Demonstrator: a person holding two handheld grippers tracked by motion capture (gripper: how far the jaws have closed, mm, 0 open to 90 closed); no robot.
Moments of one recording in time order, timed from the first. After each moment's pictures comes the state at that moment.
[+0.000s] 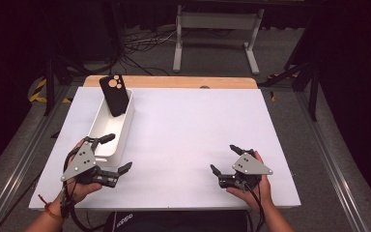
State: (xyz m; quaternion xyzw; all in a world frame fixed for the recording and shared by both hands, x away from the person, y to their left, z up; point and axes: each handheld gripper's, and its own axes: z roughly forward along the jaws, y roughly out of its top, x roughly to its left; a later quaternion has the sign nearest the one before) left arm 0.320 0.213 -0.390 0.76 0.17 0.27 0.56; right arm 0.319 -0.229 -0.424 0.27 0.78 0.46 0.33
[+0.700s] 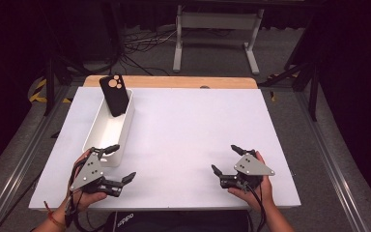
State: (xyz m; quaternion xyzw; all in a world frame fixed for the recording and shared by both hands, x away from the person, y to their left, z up) left arm 0.311 0.205 -0.420 0.78 0.18 0.26 0.54; right arm 0.317 -0.232 -0.423 0.27 0.78 0.46 0.33
